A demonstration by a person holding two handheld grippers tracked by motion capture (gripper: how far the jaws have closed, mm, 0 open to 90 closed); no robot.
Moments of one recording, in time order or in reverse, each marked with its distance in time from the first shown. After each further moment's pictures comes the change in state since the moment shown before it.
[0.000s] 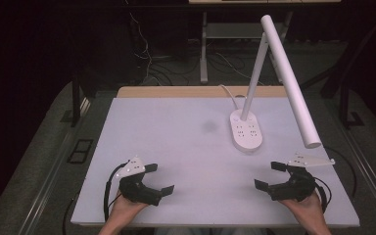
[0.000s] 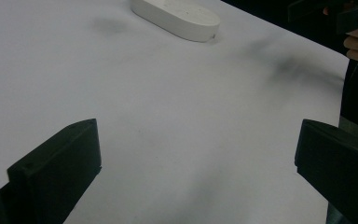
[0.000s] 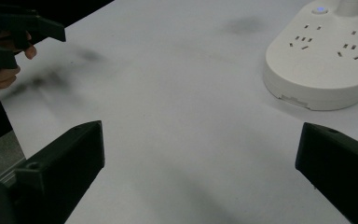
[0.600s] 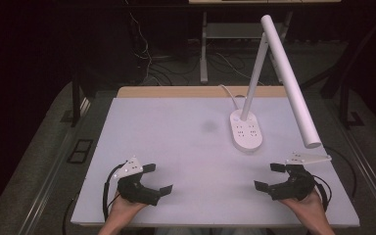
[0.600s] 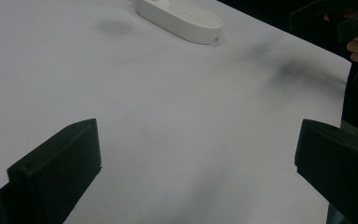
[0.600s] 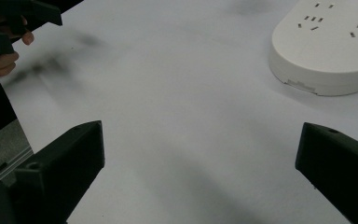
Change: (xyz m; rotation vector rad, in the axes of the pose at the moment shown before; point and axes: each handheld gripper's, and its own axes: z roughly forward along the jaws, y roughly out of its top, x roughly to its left) left arm 0.001 -0.001 -0.004 -0.014 0.013 -0.014; right arm -0.002 0.004 0.002 0.073 0.019 0.007
